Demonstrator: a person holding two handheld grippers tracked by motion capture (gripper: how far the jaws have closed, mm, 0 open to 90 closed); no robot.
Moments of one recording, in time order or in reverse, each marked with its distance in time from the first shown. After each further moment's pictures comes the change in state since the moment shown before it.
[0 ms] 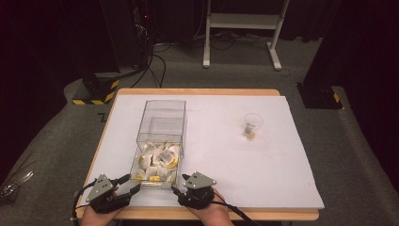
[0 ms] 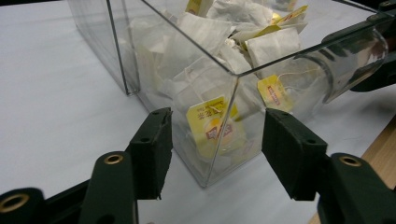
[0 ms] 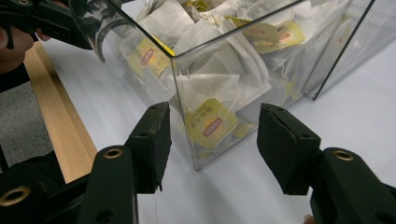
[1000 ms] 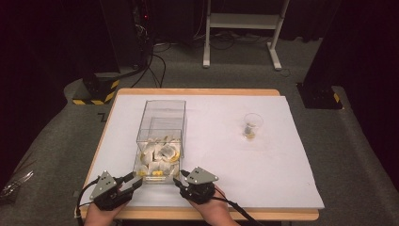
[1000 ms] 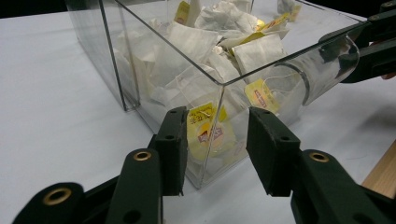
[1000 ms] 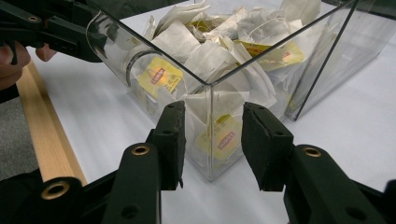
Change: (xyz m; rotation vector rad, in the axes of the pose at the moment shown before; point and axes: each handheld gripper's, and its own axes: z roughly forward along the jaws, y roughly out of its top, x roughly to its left) left arm -0.006 0.005 0.011 -0.030 0.012 -0.001; right arm -0.010 0.010 0.000 -0.045 -0.018 -0.009
